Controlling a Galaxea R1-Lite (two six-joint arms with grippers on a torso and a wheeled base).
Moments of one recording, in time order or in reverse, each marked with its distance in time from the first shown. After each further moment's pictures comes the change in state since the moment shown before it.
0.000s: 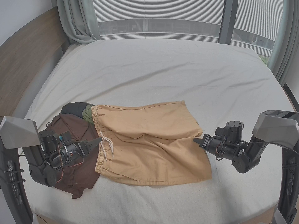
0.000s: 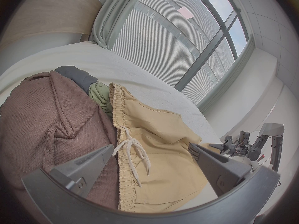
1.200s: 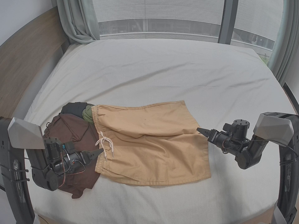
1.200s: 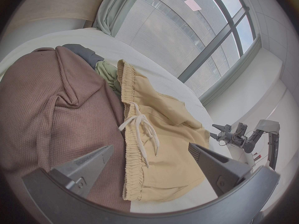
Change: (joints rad) left arm 0.017 0.089 0.030 0.000 -0.042 0.016; right arm -0.116 0.090 -0.074 -0.103 -0.001 -0.089
